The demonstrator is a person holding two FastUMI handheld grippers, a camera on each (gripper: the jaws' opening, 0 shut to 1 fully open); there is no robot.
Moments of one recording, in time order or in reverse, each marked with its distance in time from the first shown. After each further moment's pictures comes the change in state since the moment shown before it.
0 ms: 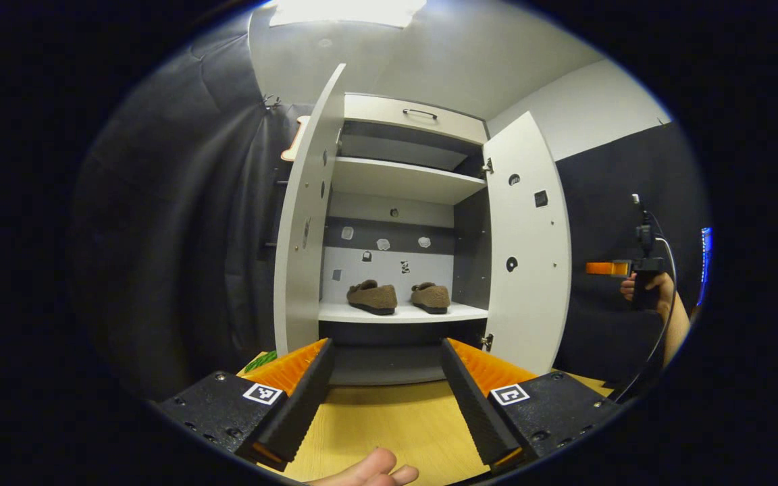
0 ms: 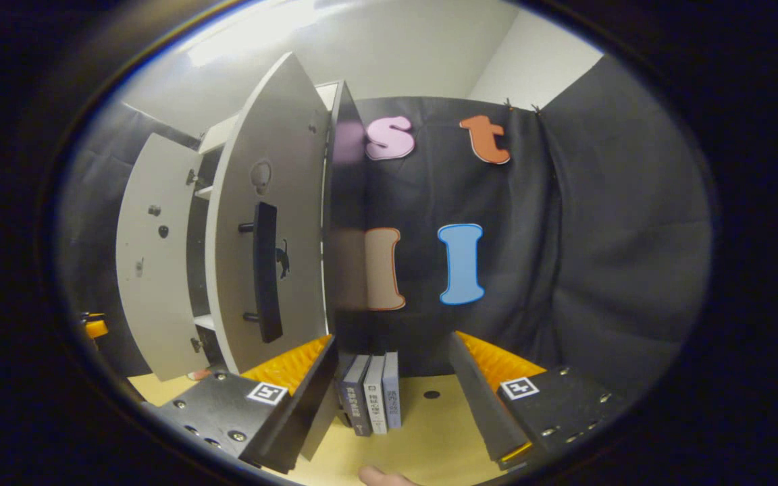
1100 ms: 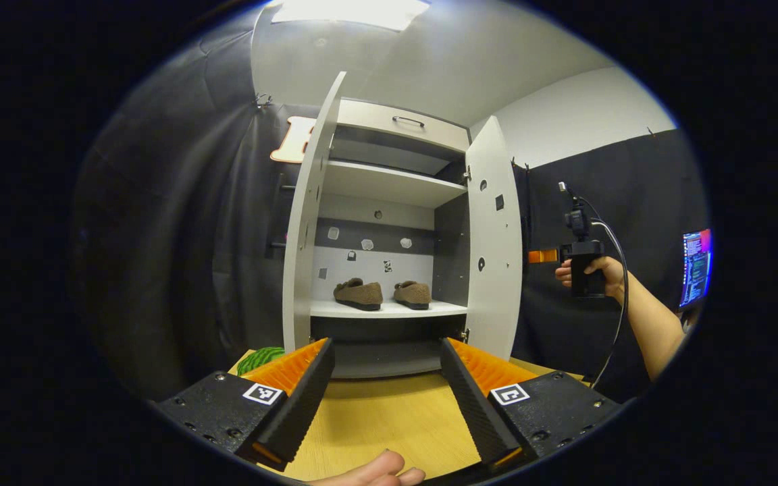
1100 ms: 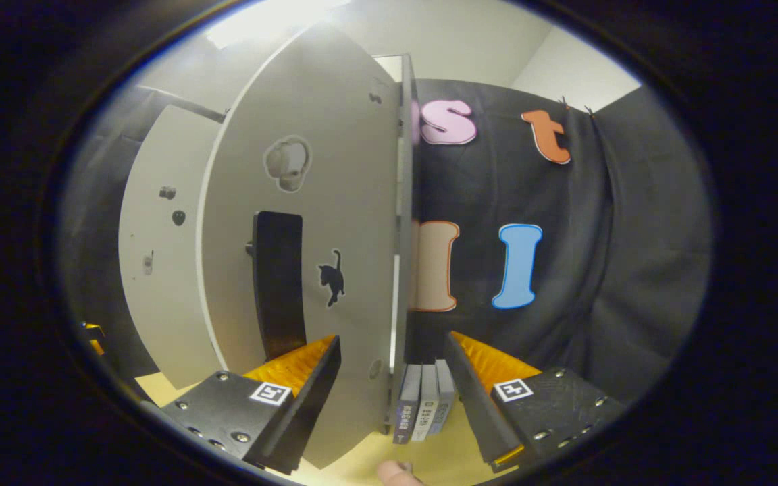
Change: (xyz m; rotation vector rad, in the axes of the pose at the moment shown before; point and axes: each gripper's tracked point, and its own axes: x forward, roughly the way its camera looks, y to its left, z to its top) left arm -0.032 0.014 0.001 -0.025 0.013 -0.082; right arm 0.056 0.141 0.016 -0.093 0.056 0.069
